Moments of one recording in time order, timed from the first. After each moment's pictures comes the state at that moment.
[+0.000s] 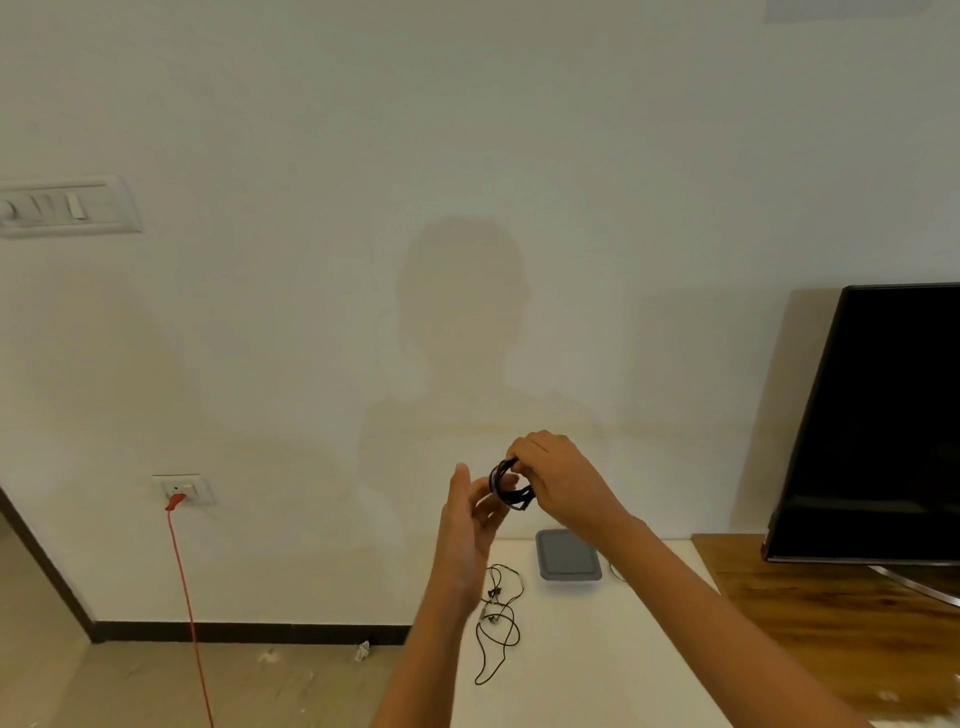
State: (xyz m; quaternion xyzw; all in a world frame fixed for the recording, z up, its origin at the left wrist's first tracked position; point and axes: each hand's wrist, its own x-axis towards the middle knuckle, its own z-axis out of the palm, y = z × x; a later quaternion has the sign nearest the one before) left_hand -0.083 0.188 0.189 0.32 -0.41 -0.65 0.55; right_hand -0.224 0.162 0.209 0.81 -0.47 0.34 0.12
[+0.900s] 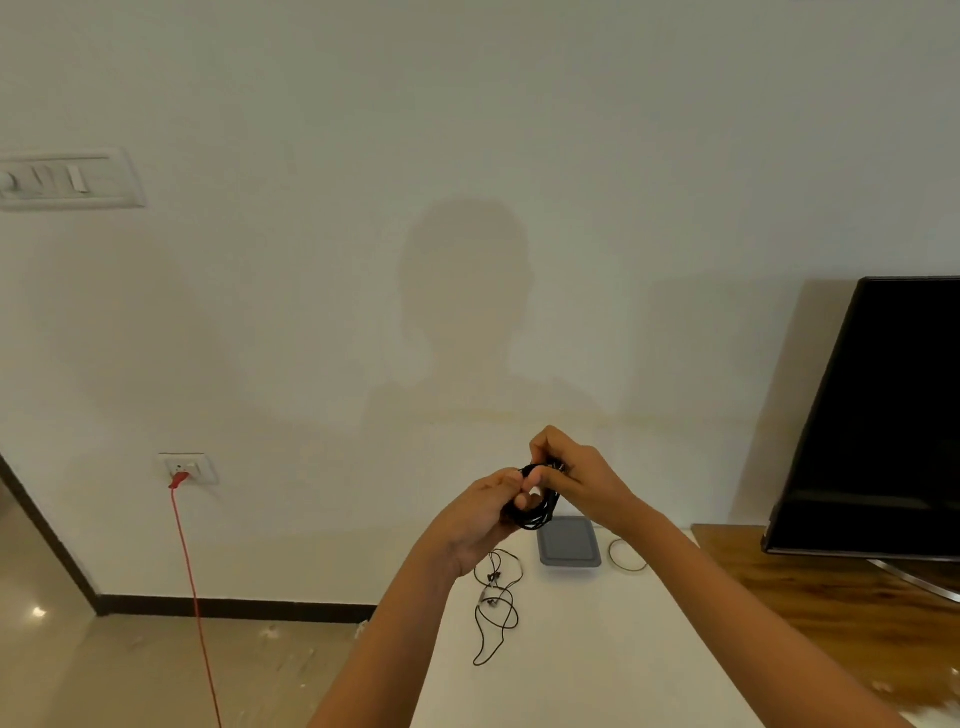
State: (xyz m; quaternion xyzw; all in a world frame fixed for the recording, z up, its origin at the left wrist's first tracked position) left_hand -0.073 0.175 0.201 0.36 -0.52 -0.69 0.34; right_hand -0.244 0.171 0.198 0.76 -0.46 0.40 -0.22
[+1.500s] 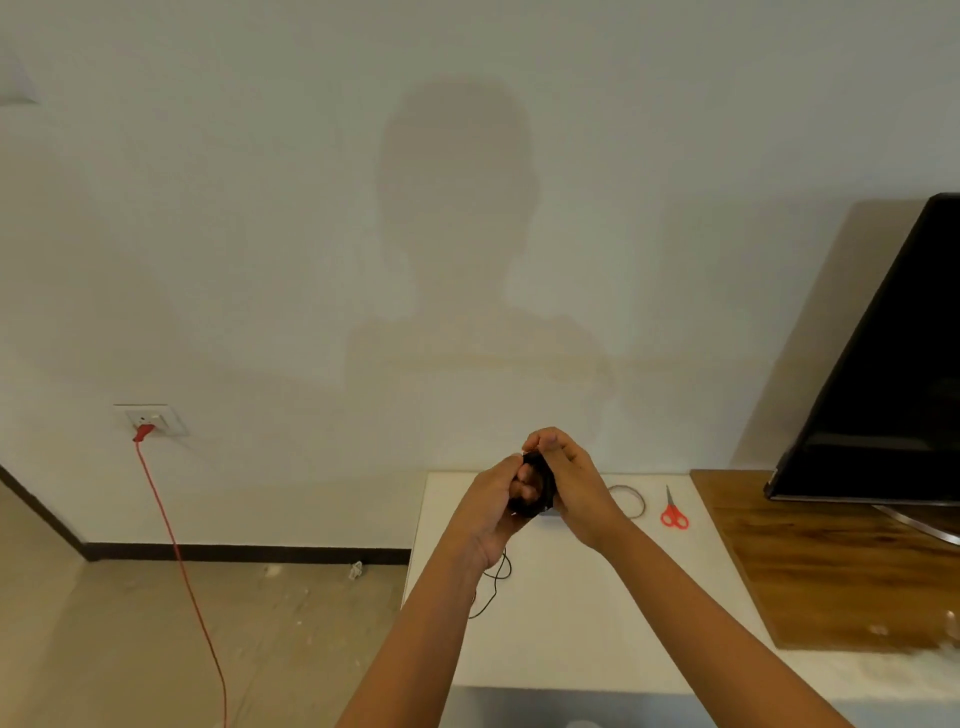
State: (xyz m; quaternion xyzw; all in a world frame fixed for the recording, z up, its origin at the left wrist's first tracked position) left_hand -0.105 0.147 0.137 0.43 -0.37 -0.74 0.38; right_hand -0.227 0.148 0.119 0.48 -0.43 0.56 -0.52
